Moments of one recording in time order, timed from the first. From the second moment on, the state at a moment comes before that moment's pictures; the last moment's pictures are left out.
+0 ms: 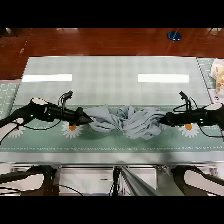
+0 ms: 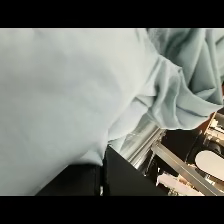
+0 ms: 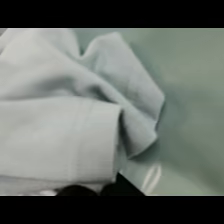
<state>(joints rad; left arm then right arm) -0.04 -1.44 0.66 0.43 -1.19 -1.02 -0.31 -1.30 0.60 -0.78 1.08 0.92</state>
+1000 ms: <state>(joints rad) 0.38 -0.81 1.54 0.40 -1.19 -1.14 -0.26 -0.65 1.31 -0.82 0.91 1.17</state>
